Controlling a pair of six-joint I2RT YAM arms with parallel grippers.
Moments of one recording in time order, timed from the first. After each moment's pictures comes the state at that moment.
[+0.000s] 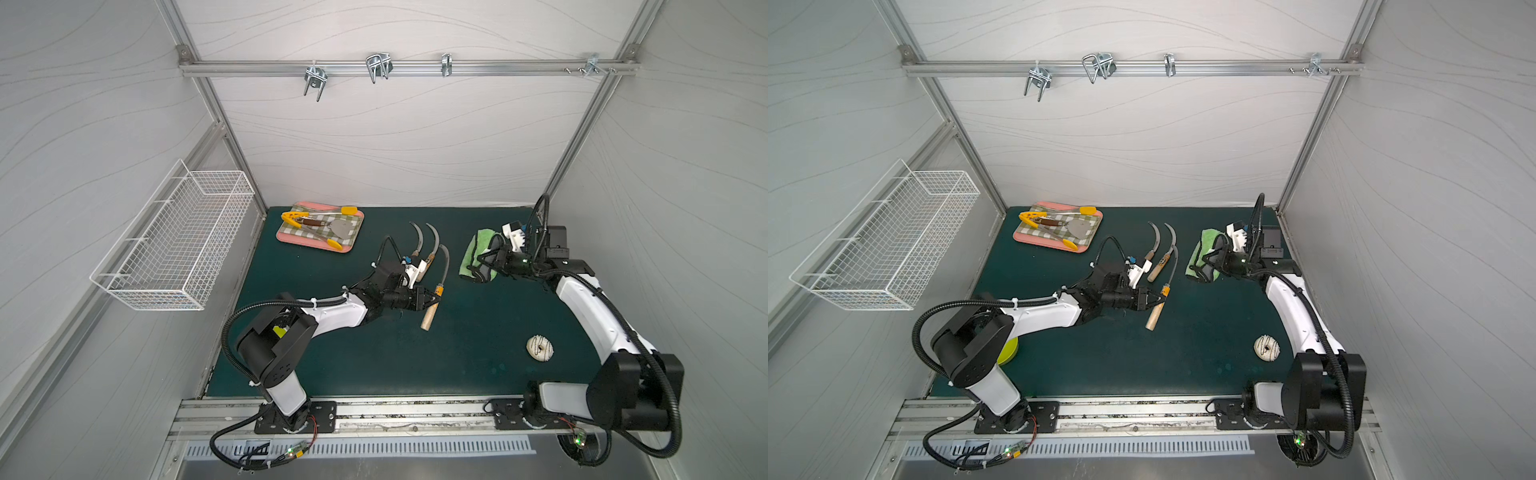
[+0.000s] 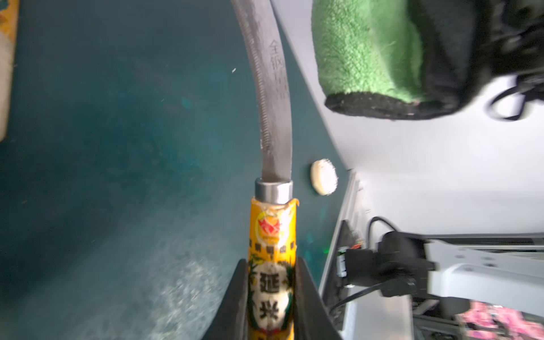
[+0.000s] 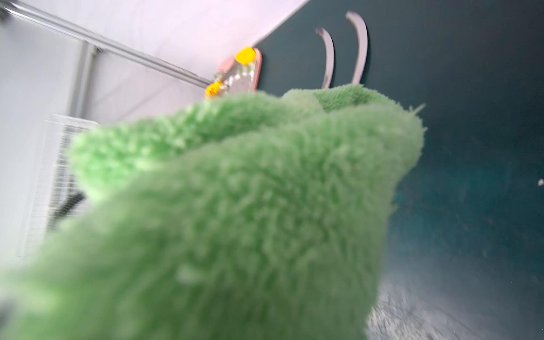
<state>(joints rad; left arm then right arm) -0.71 1.67 0.85 0.37 0.61 -0.71 0.03 1.31 1.05 -0.49 -0.81 0.45</state>
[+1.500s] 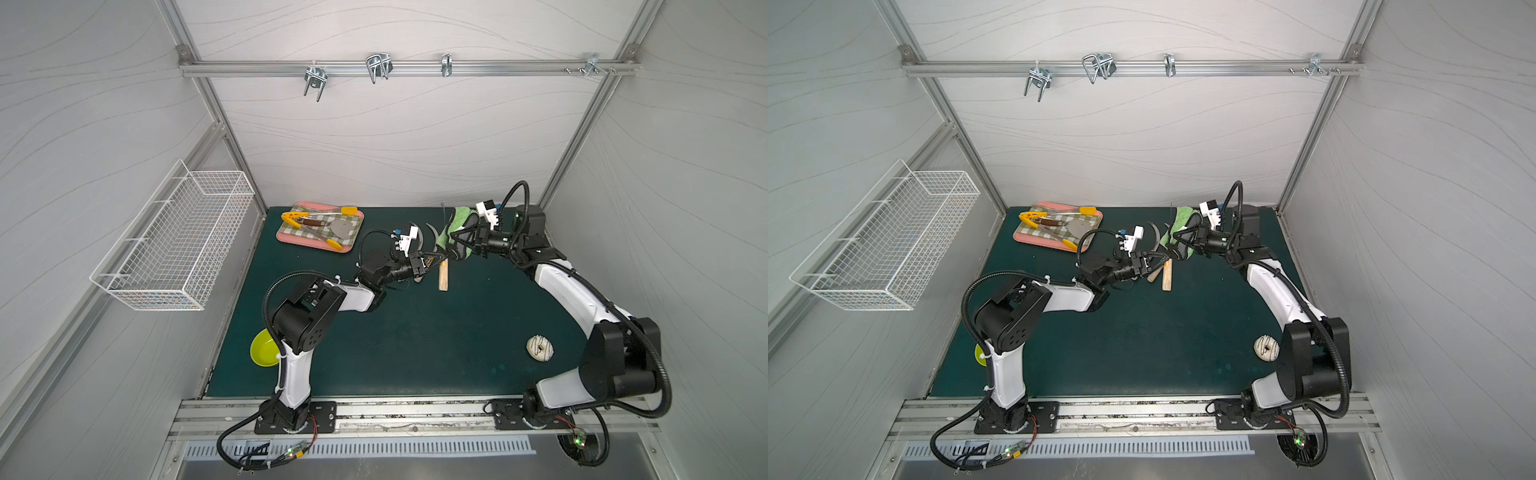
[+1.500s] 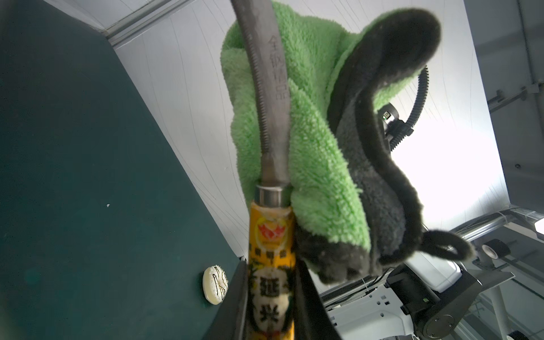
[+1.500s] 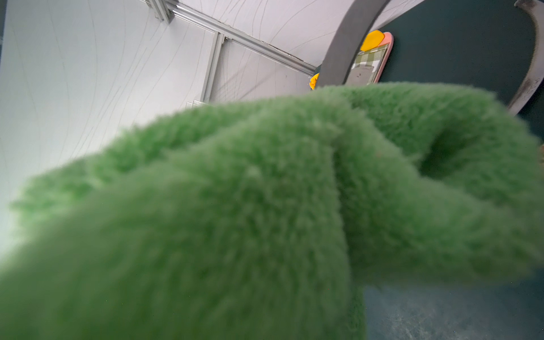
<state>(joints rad) -0.61 1.96 0.98 1.19 0.74 -1.27 0.21 1.47 1.11 -0.03 -1.05 0.82</state>
